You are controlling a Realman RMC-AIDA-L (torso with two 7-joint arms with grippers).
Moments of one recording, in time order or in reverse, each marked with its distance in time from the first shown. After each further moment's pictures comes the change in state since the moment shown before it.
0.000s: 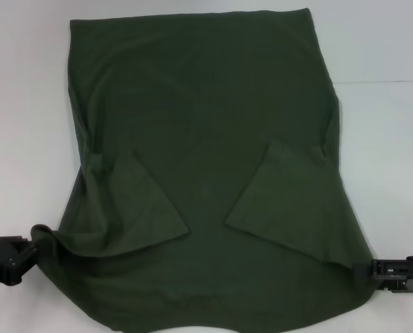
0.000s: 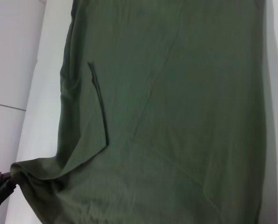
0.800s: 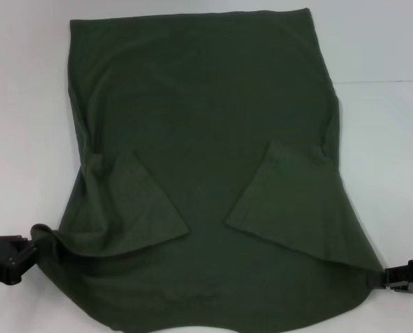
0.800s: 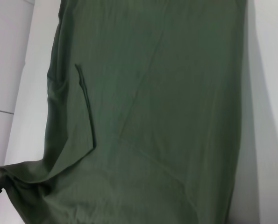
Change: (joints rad) left arm -0.002 0.002 0.000 0.000 0.000 0.002 -0.003; right arm -0.010 0.004 0.006 0.000 -0.013 0.029 -0.002
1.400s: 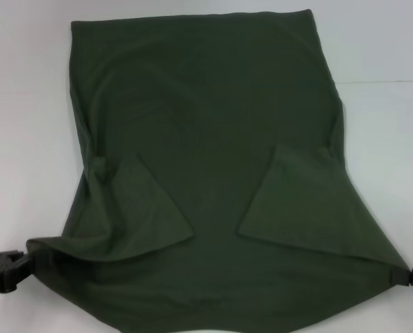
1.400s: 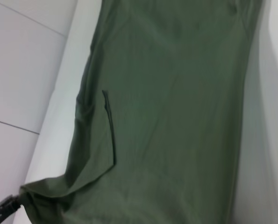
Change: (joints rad) left arm 0.022 0.006 -0.010 0.004 0.007 0.049 -0.179; right arm -0.079 -0.005 0.158 -0.004 0.008 -0.086 -0.189
